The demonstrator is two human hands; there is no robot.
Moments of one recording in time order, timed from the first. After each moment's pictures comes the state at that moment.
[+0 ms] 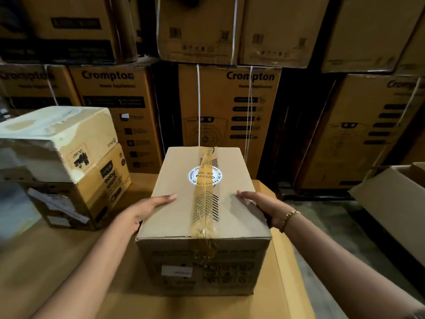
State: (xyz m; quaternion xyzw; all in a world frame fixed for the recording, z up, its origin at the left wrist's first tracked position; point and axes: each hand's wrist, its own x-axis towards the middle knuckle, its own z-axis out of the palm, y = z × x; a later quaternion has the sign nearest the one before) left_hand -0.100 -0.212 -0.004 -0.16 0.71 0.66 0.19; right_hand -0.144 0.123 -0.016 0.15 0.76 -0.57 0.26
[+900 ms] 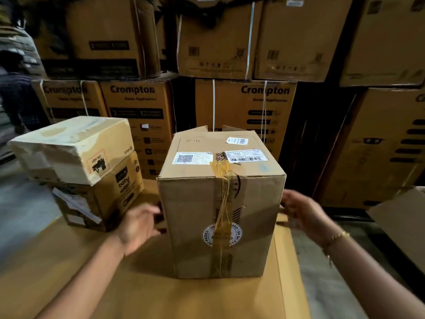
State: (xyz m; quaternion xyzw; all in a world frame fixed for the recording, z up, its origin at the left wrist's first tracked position) left_hand -0.049 -0.204 -0.003 -0.03 0.64 0.76 0.09; right_hand -0.148 0.218 -0.010 0.00 0.68 -0.72 0.13
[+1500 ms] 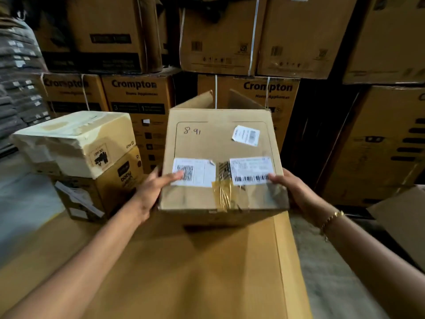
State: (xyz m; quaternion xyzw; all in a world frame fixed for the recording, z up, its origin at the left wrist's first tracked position) left_hand -0.077 -0.186 0.048 -0.04 0.71 0.70 -0.03; right_hand -0.141 0.178 0.042 -0.08 0.77 -0.62 0.09
